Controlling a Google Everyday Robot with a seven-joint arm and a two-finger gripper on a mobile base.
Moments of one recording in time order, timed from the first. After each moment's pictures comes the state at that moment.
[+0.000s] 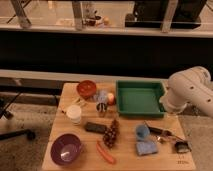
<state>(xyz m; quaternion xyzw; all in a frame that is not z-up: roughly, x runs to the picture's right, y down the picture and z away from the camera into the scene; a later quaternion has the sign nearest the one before) 0.293 0.115 0.681 -0.28 0.02 0.03 0.96</state>
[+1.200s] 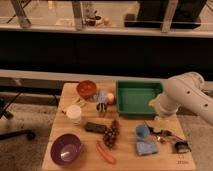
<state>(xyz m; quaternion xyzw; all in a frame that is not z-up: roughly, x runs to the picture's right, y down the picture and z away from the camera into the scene) 0.236 0.130 0.678 -0.28 -0.05 0.02 0.96</state>
